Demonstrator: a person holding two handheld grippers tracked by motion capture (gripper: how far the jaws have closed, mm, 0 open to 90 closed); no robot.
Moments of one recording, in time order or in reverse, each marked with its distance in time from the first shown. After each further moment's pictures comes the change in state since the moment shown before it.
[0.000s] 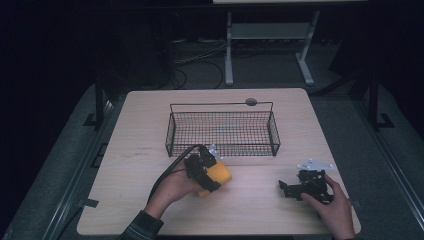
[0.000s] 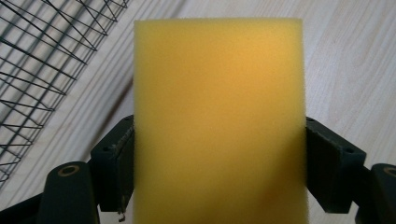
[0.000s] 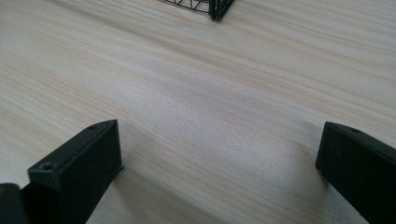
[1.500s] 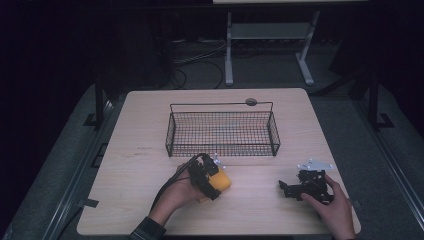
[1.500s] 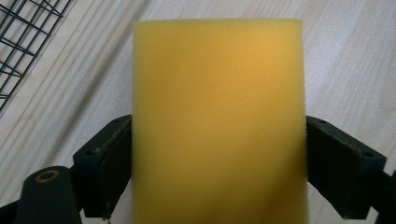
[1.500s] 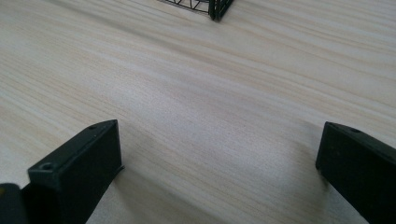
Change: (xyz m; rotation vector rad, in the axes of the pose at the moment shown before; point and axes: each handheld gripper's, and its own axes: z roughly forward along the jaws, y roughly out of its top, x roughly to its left) left arm -0.005 -0.013 0.037 0.061 0.036 0.023; right arm 0.000 0.000 0.000 -0.002 -0.001 -0.003
